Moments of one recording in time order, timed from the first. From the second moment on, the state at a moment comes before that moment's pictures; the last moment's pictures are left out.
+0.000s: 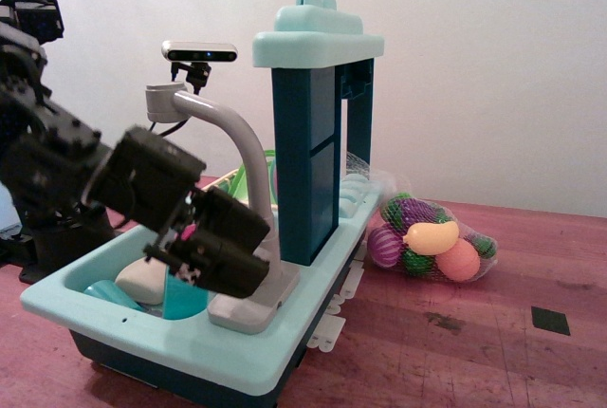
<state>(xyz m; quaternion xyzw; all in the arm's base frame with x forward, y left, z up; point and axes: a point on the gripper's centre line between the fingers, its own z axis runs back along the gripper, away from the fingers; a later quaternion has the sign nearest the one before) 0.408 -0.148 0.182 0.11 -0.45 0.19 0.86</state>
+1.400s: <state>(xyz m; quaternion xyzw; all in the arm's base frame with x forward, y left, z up) 0.309 -0.139 0.165 0.15 -0.42 0.24 0.87</state>
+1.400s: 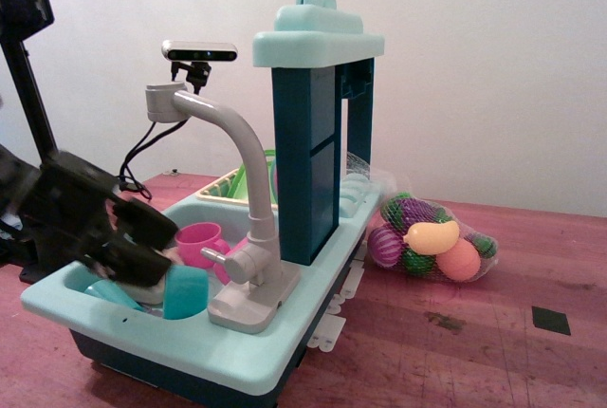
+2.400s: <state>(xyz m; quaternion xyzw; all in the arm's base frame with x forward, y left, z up) 0.262 -0.138 0.196 0.15 -0.42 0.25 0.86</state>
